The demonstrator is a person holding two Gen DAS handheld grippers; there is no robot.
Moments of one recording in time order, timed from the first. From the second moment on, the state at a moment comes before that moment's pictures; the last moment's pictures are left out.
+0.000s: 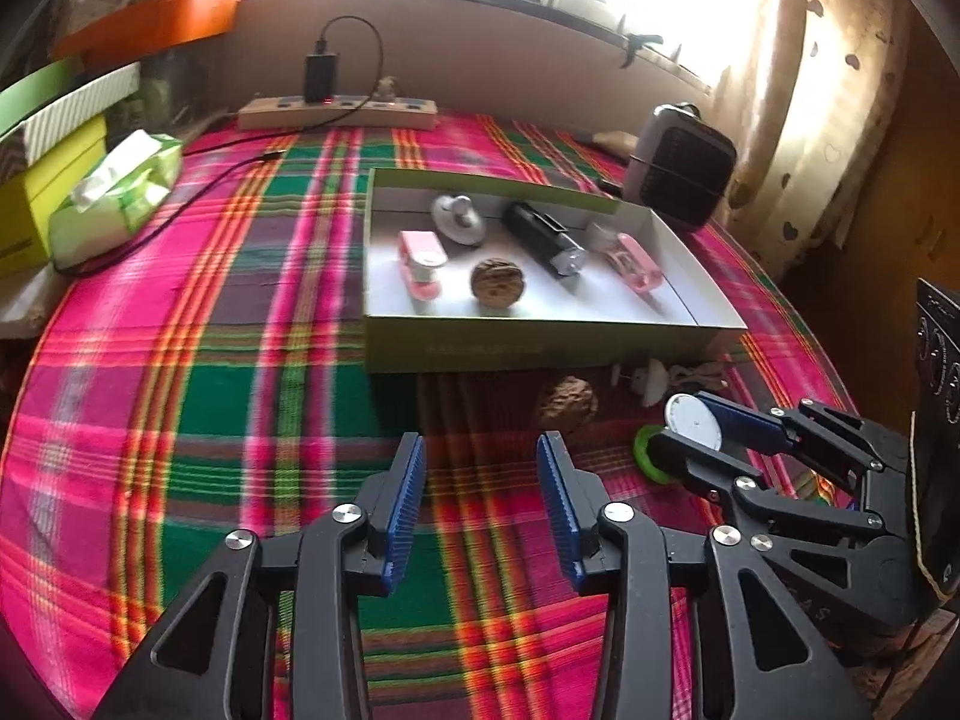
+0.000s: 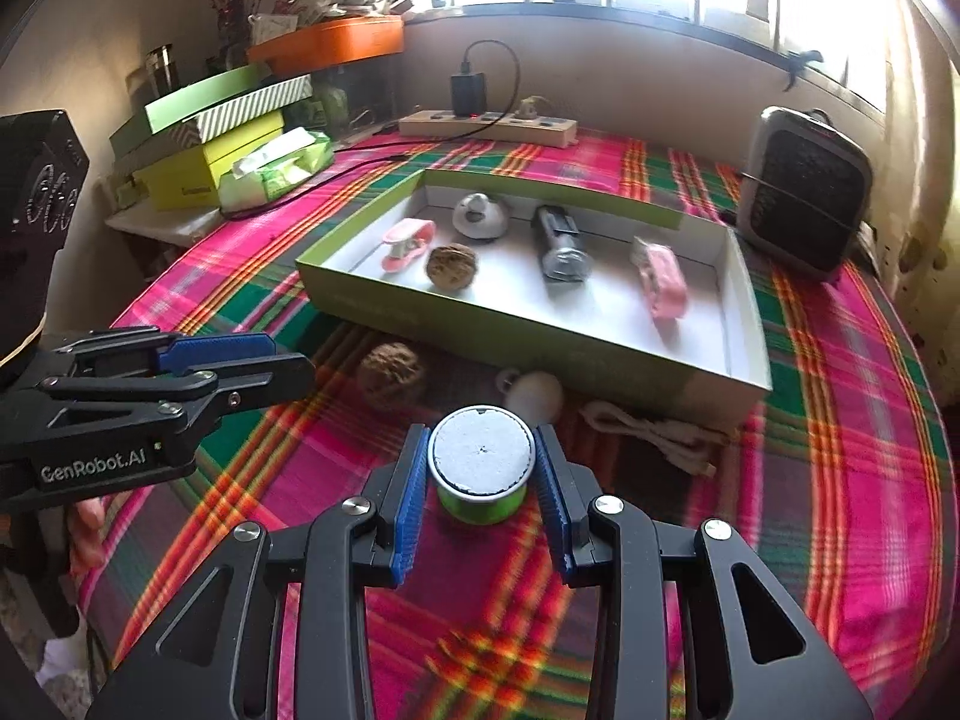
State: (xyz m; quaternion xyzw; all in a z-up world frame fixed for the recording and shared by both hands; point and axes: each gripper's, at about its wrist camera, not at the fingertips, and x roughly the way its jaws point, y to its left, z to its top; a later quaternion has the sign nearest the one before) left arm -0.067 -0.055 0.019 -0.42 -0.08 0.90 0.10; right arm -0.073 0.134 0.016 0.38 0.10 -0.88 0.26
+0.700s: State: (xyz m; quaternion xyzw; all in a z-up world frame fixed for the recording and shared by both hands) left arm -0.102 -0.017 0.007 -0.44 -0.05 0.89 0.11; right arm -0.072 0.208 0.017 0.39 0.07 -0.90 0.18
